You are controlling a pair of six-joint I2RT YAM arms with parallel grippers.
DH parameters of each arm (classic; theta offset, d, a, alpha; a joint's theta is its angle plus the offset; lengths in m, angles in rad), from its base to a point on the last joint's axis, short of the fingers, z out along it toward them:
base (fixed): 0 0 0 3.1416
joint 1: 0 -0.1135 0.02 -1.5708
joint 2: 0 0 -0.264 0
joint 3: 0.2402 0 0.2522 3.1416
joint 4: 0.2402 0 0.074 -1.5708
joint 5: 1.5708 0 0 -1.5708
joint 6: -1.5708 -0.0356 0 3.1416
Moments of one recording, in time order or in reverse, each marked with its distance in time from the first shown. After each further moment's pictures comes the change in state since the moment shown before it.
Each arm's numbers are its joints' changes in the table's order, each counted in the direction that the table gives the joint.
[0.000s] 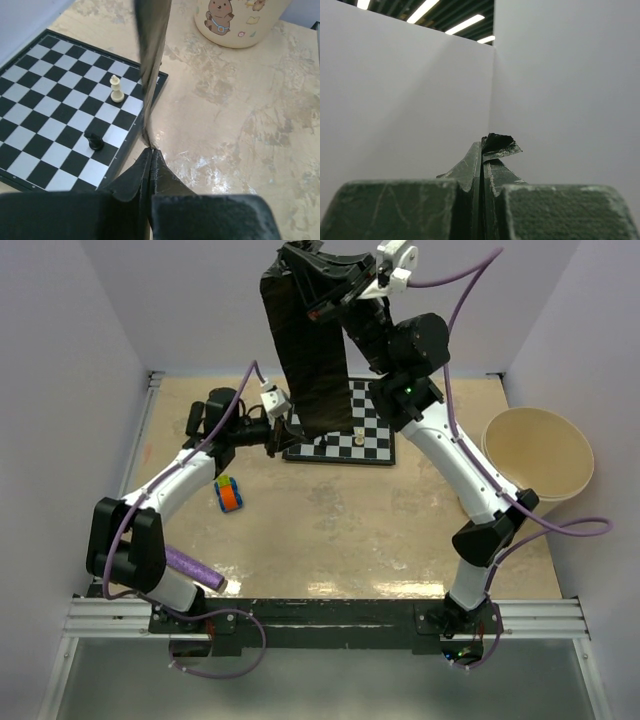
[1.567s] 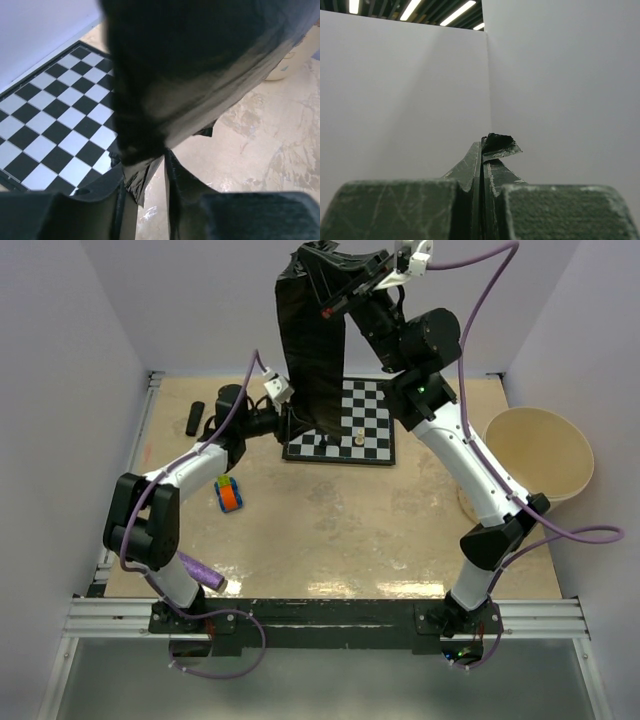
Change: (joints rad) left arm 0.010 -0.145 0.026 -0.273 -0.110 0.179; right arm 0.054 0.051 -0.062 0.073 0.057 -0.138
